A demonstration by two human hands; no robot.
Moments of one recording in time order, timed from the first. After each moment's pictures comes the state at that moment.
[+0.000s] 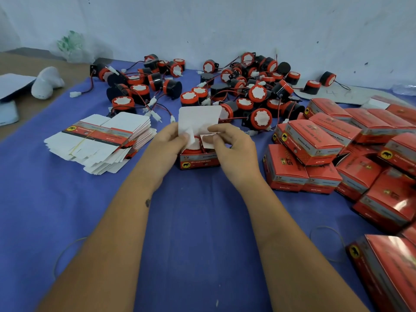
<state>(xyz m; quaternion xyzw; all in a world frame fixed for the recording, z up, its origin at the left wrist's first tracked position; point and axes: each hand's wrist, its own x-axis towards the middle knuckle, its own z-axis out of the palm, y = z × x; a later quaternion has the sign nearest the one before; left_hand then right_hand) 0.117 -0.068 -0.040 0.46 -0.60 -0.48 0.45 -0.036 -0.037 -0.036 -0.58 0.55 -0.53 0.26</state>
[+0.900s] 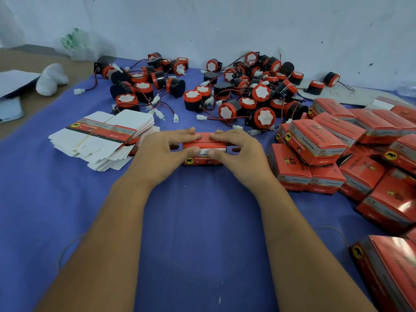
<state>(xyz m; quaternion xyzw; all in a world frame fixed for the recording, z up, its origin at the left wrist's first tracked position) 0.135 -0.061 -0.041 0.47 -0.74 -0.26 0.40 -0.059 -0.034 -0.045 -0.66 0.54 -0.46 0.23</state>
